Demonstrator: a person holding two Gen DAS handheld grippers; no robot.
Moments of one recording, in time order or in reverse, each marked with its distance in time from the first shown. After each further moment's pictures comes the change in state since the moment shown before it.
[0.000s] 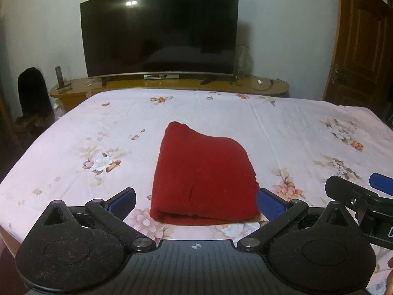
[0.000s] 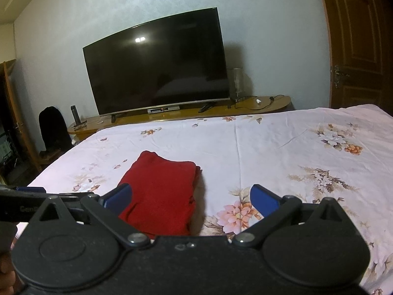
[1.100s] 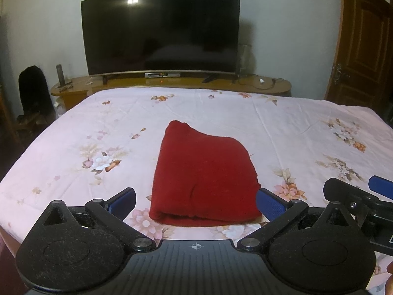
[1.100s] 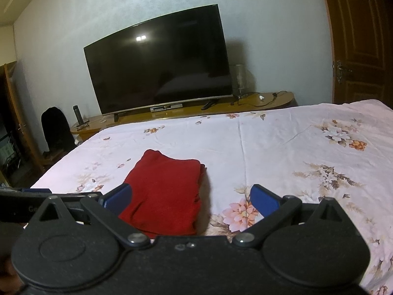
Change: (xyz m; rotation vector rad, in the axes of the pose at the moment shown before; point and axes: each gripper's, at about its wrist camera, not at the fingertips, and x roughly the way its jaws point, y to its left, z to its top) left arm 0.007 0.001 0.003 -0.001 0.007 0.008; right arm 0.003 0.001 0.000 0.014 0.013 0.016
